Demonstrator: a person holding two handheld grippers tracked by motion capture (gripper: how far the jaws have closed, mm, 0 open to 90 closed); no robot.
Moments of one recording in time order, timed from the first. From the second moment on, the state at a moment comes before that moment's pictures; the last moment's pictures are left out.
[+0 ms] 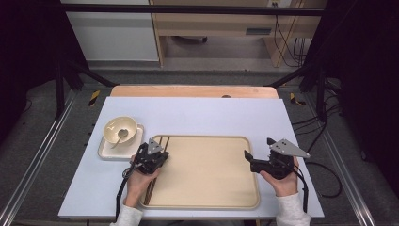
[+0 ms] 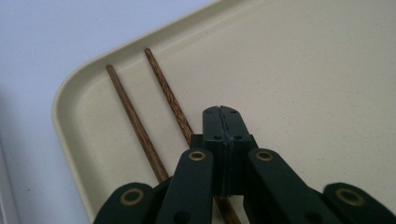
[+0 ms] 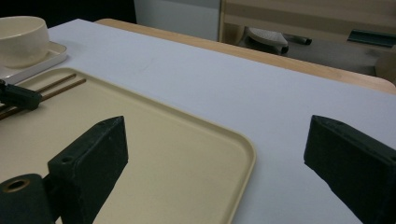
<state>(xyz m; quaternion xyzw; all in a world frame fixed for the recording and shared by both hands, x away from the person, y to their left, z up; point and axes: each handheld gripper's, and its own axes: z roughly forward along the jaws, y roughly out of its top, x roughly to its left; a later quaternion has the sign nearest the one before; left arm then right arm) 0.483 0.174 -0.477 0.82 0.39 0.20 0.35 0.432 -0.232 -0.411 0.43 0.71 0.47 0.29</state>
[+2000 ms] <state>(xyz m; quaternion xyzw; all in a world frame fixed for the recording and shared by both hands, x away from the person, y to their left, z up) 0.423 0.260 -0.360 0.73 0.37 0.29 0.49 0.431 -0.234 -0.410 0.43 0.71 0.47 0.29</state>
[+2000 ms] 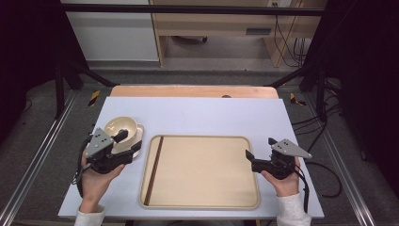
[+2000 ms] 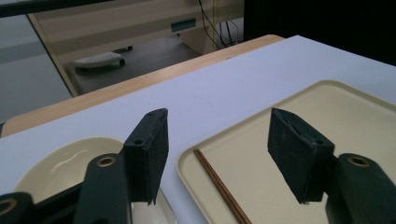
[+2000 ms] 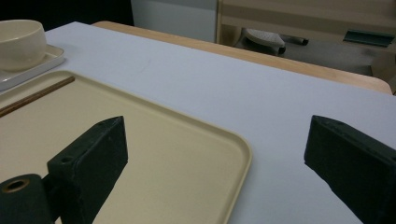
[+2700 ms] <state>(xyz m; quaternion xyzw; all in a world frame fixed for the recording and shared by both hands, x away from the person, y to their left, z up) 0.415 0.318 -0.386 0.71 0.42 0.33 0.45 0.428 -0.236 -0.407 0.44 0.70 0.48 0.30</state>
